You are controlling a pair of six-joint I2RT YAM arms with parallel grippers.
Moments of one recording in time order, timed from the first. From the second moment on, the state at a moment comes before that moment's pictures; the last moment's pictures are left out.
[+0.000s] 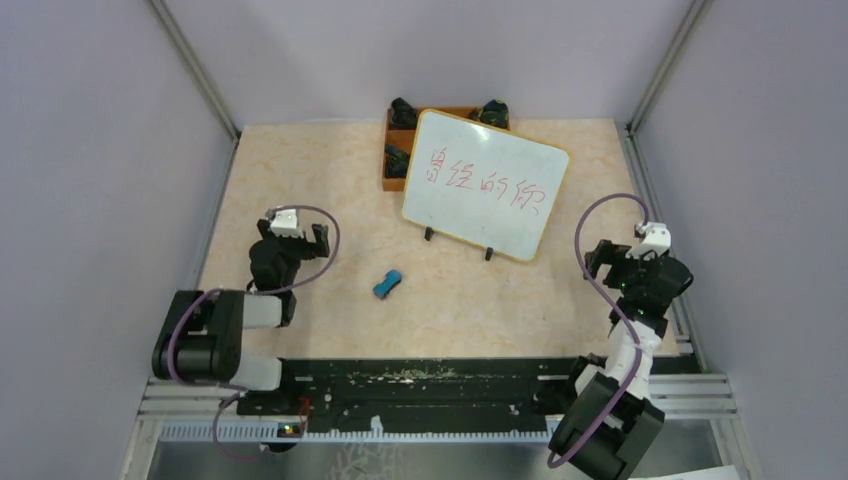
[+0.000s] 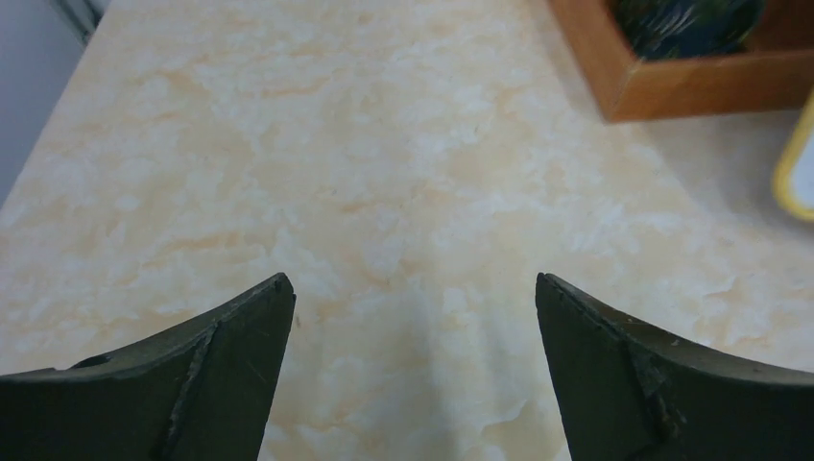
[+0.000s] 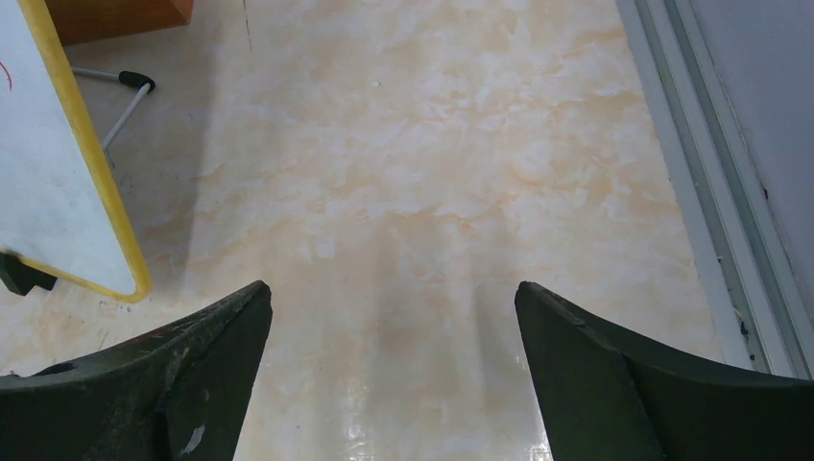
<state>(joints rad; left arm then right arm) -0.02 1.49 0.24 1.13 0.08 0.04 -0.62 0.85 0.30 0.13 -0.56 -0.10</state>
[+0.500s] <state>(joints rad) -0.40 0.80 0.49 0.54 0.00 -0.33 -0.62 0.93 0.33 0.11 -0.55 -0.09</state>
